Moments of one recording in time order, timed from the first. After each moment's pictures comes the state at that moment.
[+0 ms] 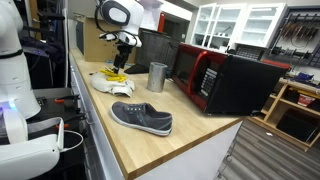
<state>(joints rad) -0.04 -0.17 0.01 -2.55 0.21 2.28 0.52</state>
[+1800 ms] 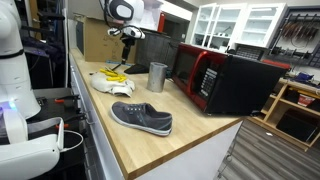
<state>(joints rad) 0.04 -0.08 0.10 -2.37 0.21 2.28 0.52</state>
